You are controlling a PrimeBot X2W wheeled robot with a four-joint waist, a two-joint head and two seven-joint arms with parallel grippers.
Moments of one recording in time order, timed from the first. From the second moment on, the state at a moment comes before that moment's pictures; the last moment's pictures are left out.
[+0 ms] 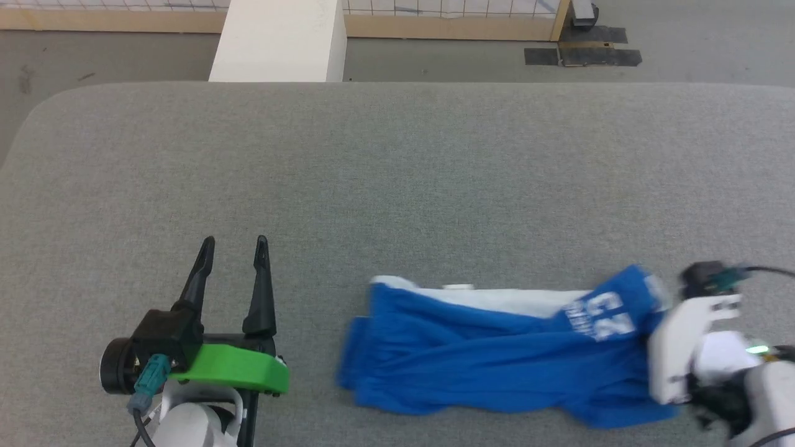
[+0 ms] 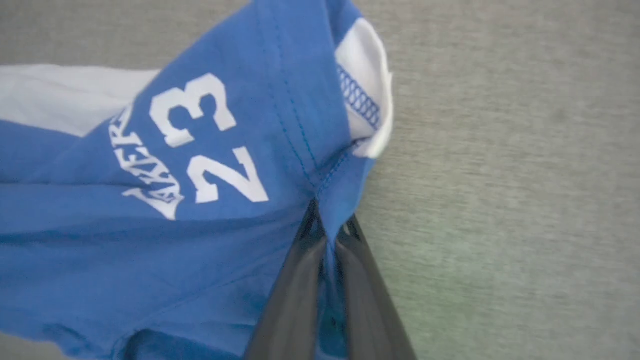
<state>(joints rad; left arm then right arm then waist) -0.08 0.22 -0.23 -0.01 -0.32 0.14 -0.26 -0.18 -0.19 -0.06 0.25 0.25 0.14 0.78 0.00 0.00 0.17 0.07</state>
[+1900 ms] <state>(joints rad) -0.05 0.15 -0.15 0.05 -0.28 0.04 -0.26 -0.27 -0.12 0.11 -0.15 0.43 0.13 0.84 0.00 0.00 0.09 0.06</state>
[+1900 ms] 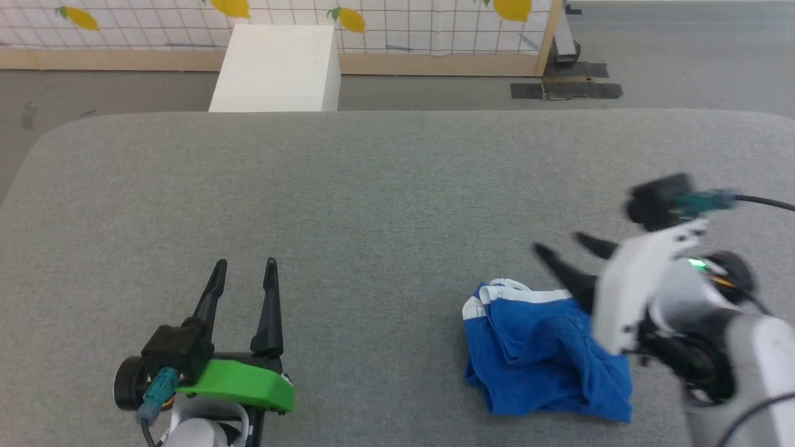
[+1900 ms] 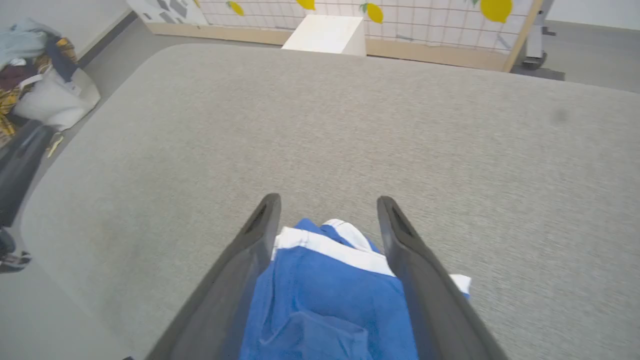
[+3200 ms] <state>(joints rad) -0.05 0.13 -0.11 0.02 -0.26 0.01 -0.26 -0.34 -0.46 0.45 0.02 0.36 0.13 0.81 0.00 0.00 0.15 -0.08</state>
